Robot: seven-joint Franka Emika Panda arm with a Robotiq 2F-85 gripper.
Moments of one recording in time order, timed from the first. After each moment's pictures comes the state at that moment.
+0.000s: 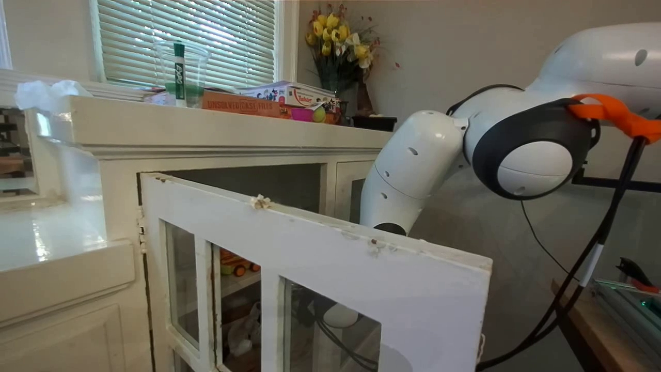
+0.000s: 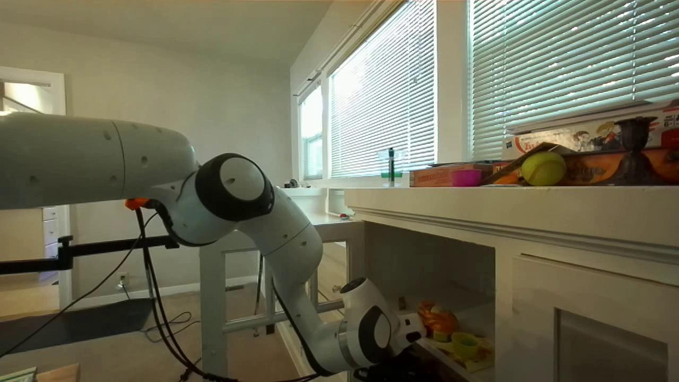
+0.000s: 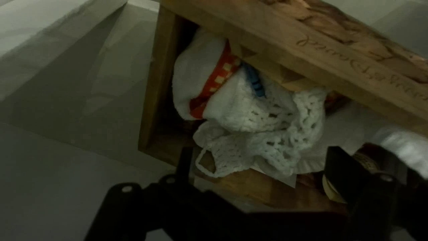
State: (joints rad) arm 0.23 1.48 -0.43 -1.21 -0.18 3.13 0.47
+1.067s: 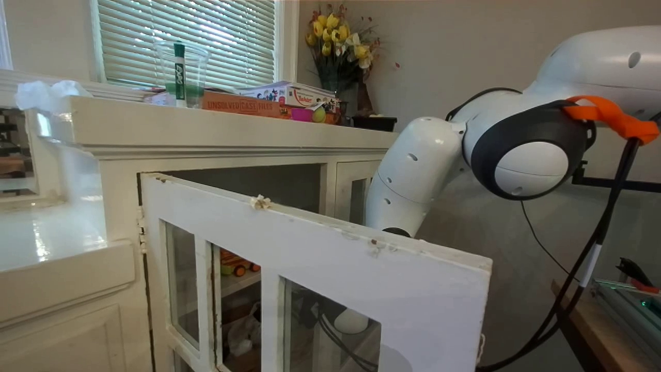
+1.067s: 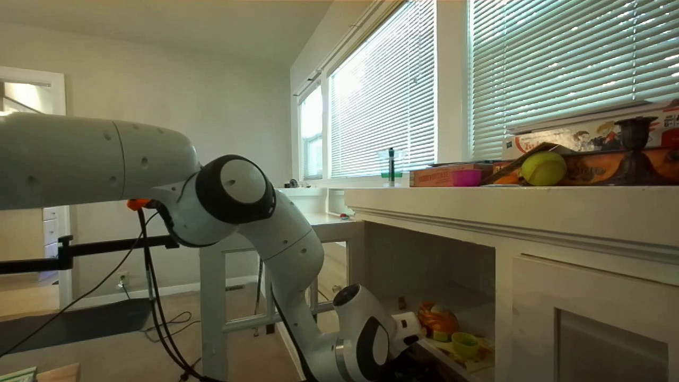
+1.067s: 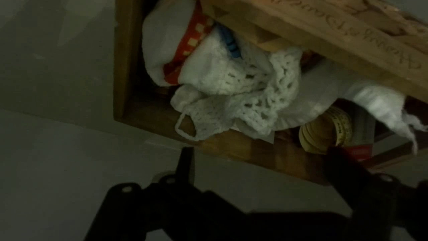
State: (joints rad) arm 0.21 1.49 -0.41 -1.26 -0.17 3.39 0.48
